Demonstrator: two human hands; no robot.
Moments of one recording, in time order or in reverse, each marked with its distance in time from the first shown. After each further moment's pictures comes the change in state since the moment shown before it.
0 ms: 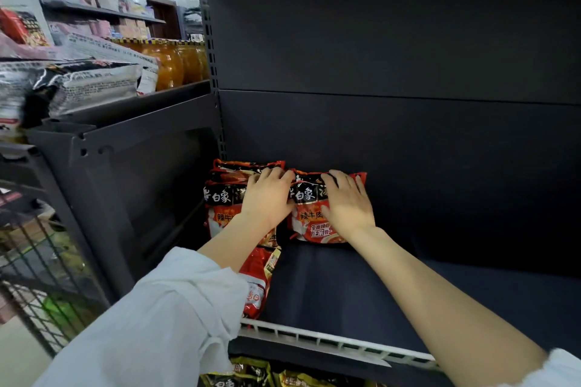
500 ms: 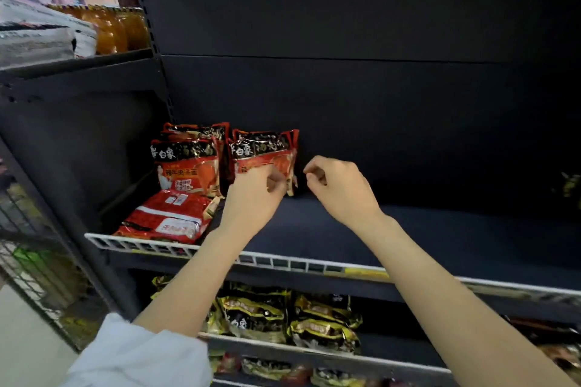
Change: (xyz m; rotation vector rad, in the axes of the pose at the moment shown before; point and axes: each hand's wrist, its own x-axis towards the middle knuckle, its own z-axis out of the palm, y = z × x) left_hand -0.103 0.142 -0.040 -0.621 0.038 -0.220; right_hand -0.138 0.062 -0.110 0.393 0.013 0.026
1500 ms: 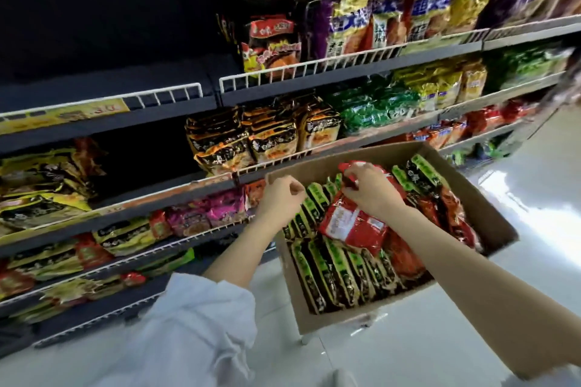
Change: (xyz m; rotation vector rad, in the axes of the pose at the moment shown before) left_hand -0.422 0.408 0.356 -0.184 -0.831 0.044; right_hand -0.577 0.358 -0.306 -0.225 -0.195 0.836
